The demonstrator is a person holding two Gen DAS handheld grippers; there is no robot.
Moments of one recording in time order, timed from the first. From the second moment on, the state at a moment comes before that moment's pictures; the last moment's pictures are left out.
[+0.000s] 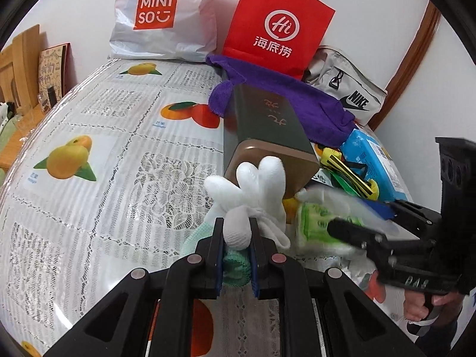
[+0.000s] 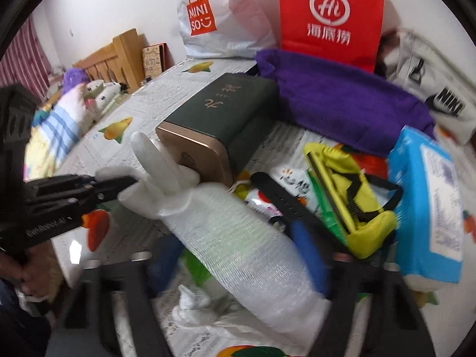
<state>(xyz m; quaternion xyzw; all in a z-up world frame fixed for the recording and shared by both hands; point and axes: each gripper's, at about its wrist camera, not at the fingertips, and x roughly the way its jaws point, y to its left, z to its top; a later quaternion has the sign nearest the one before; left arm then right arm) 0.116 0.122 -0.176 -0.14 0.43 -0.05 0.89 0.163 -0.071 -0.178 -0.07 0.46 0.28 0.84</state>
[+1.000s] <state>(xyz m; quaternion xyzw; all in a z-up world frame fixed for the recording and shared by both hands) 0.121 0.109 -0.184 -0.16 0.44 -0.07 0.88 0.157 -0.096 -0.168 -0.01 0.45 0.30 0.84</state>
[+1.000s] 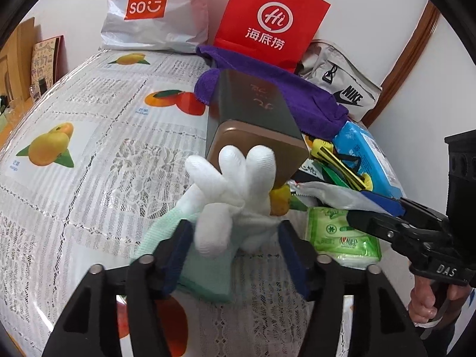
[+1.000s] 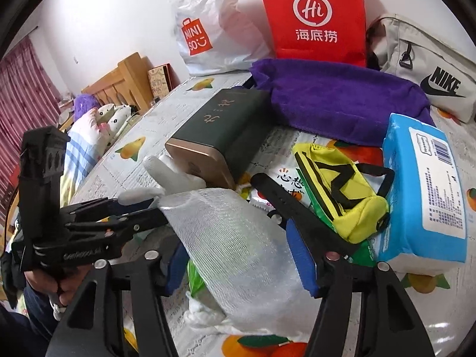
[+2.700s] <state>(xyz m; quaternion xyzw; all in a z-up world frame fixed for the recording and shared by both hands) 0.168 0.059 -0.063 -0.08 0.39 -0.01 0.92 0.145 -0.242 -0.067 0.03 0.34 0.19 0.92</state>
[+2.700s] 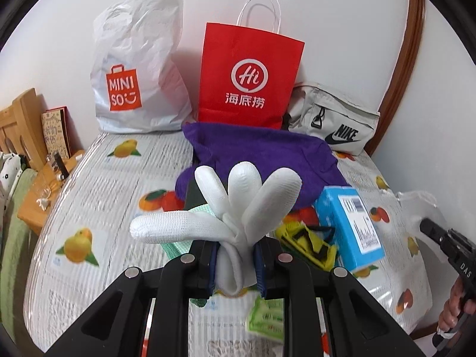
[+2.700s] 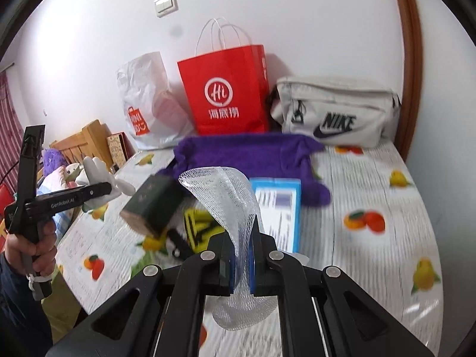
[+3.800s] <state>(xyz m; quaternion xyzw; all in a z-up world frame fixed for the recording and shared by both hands) 0.377 0.056 -0.115 -0.08 0.45 -0.05 0.89 0.351 -0.196 -0.112 -0.02 0.38 0.18 0.91</state>
